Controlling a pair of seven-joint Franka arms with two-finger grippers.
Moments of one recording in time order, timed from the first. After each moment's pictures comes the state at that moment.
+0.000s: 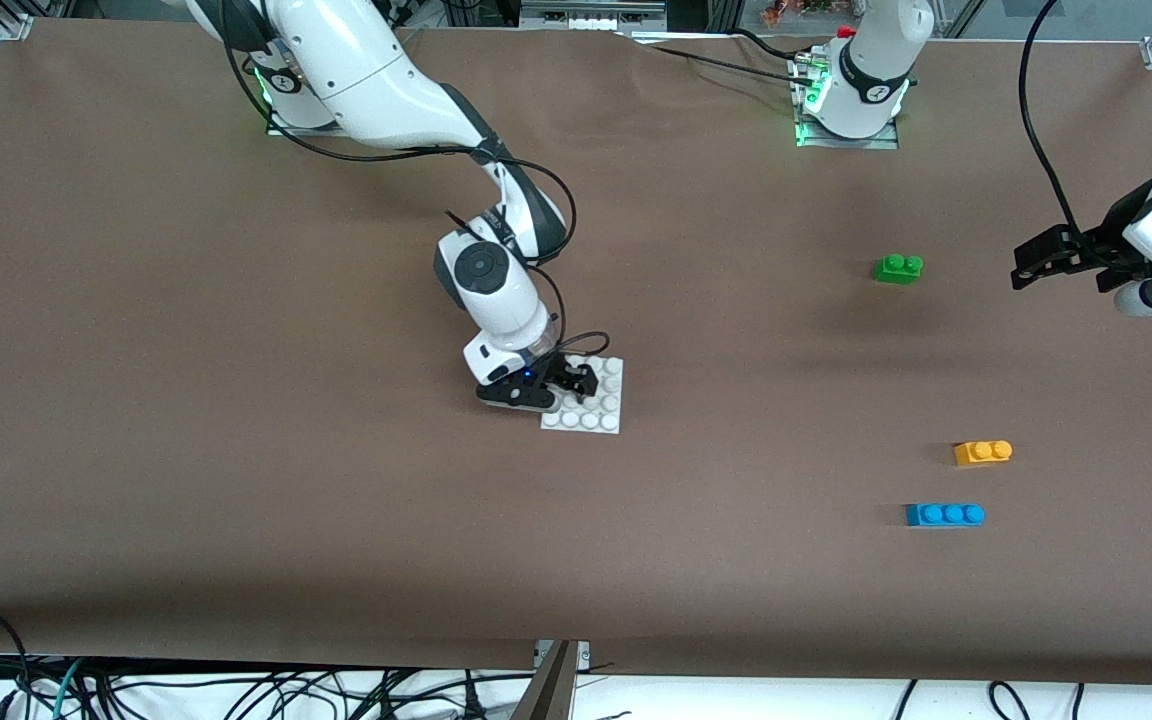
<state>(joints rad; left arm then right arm) 0.01 0.05 0.00 -1.64 0.00 1.64 0.01 0.74 0.88 -0.03 -1.52 0.17 2.73 0.80</state>
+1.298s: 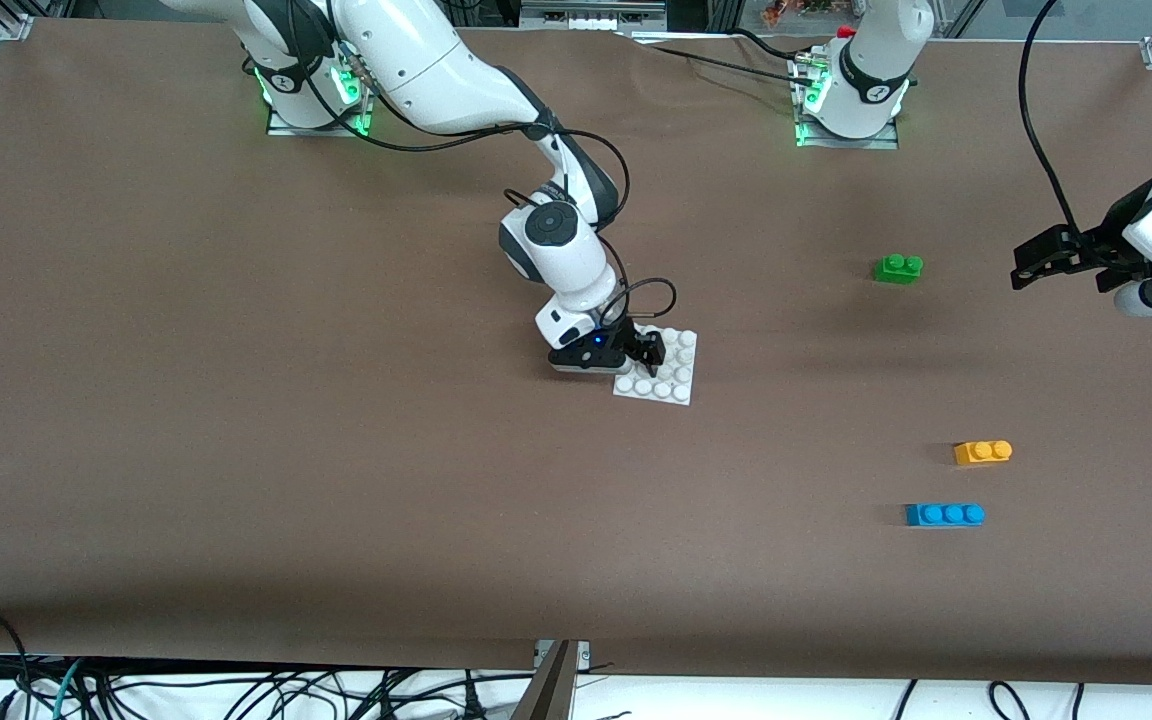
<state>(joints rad) 0.01 0.05 0.00 -1.64 0.00 1.64 0.01 0.88 0.96 -0.06 -1.40 0.17 2.83 0.93</state>
